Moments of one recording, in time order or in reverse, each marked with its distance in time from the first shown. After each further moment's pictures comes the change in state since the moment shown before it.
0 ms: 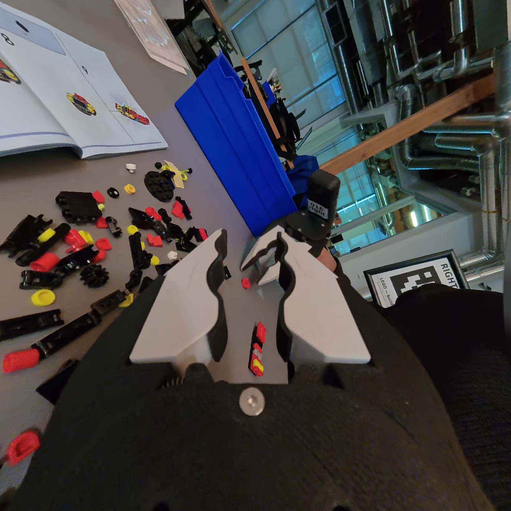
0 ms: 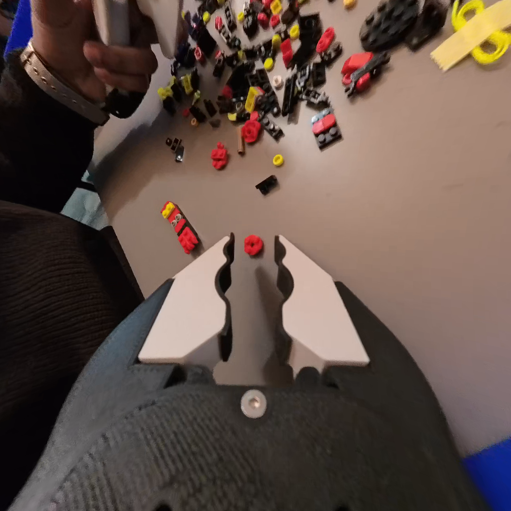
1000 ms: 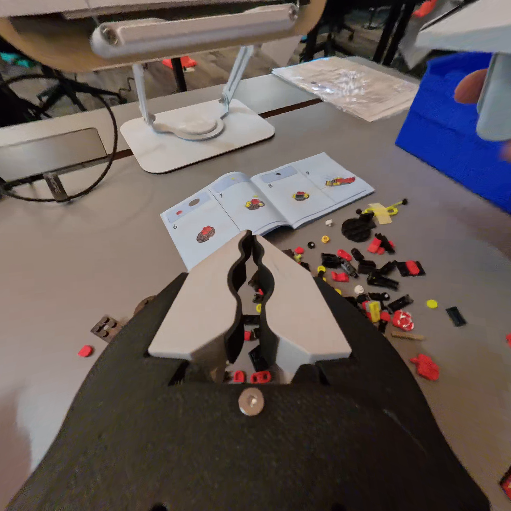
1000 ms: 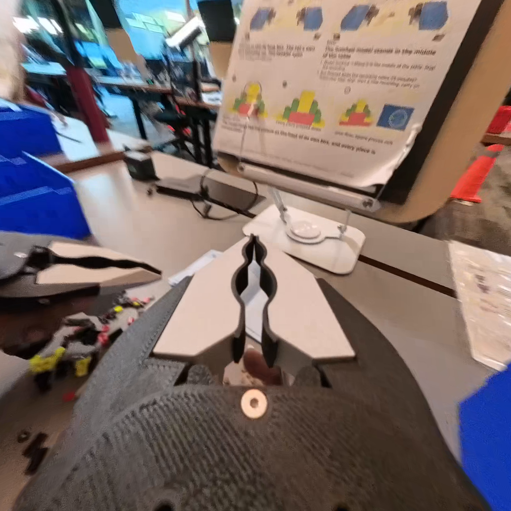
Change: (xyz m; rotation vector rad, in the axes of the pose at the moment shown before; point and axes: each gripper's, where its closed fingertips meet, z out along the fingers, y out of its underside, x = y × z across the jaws) left arm -0.055 -0.060 -0.055 0.180 -0.962 0.726; right arm -0.001 -0.240 -0.035 0.765 0.528 -0.426
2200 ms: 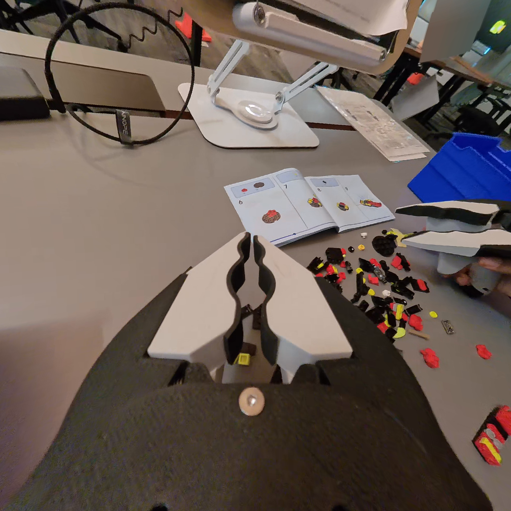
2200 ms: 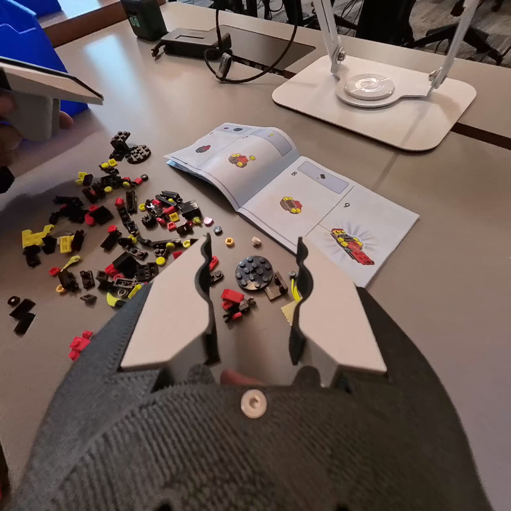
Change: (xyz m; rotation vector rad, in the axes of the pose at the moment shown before) left arm -0.083 0.013 -0.029 -0.006 0.025 -0.295; right arm -0.001 0.131 -0.001 -0.354 -0.216 0.089
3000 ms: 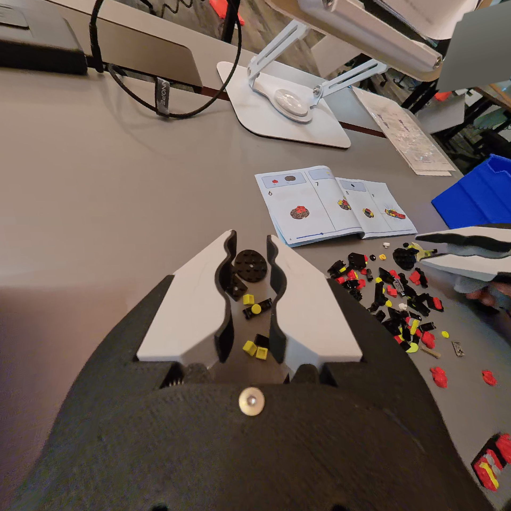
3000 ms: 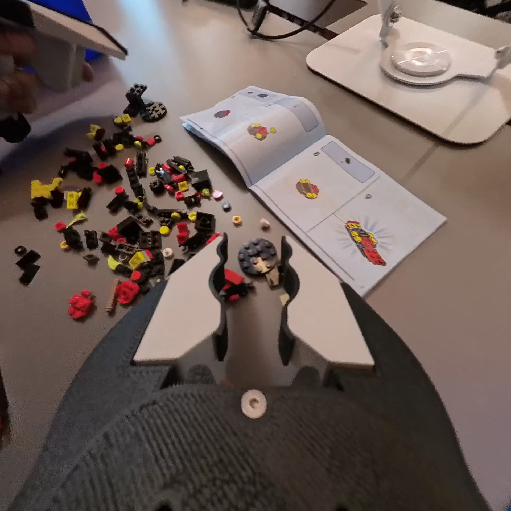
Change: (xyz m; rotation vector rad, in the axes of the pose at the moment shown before) left arm -0.028 0.011 0.001 -0.025 -0.071 -0.124; right arm -0.004 0.016 0.001 -0.108 -0.111 -0.086
